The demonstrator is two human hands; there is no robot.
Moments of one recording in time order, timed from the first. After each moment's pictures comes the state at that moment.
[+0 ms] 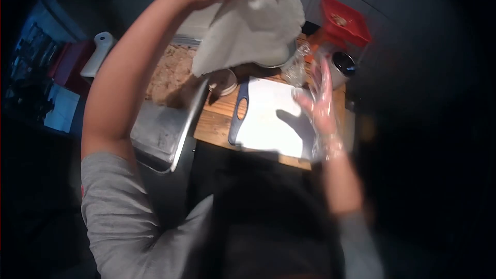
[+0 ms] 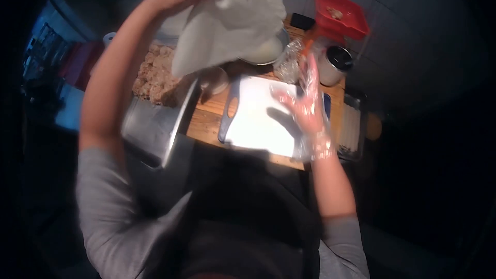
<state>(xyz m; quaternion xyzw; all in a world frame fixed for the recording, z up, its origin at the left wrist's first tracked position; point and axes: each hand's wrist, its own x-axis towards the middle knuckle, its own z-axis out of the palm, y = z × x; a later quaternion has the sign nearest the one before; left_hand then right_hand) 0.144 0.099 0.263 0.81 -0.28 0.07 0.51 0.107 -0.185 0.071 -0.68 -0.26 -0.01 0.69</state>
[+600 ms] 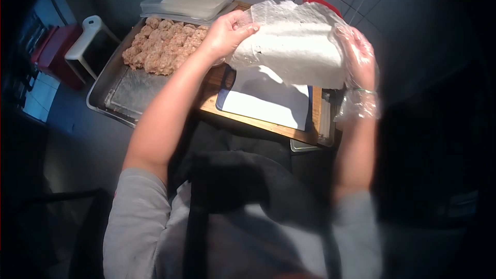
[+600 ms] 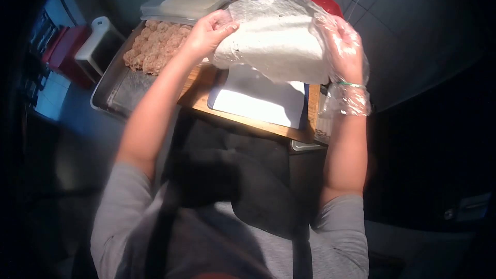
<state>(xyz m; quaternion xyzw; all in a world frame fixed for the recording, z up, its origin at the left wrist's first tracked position) 0.061 0.057 0.108 0.75 -0.10 0.20 0.62 0.088 -0.221 0.182 -0.72 -0.27 -0.13 0.63</state>
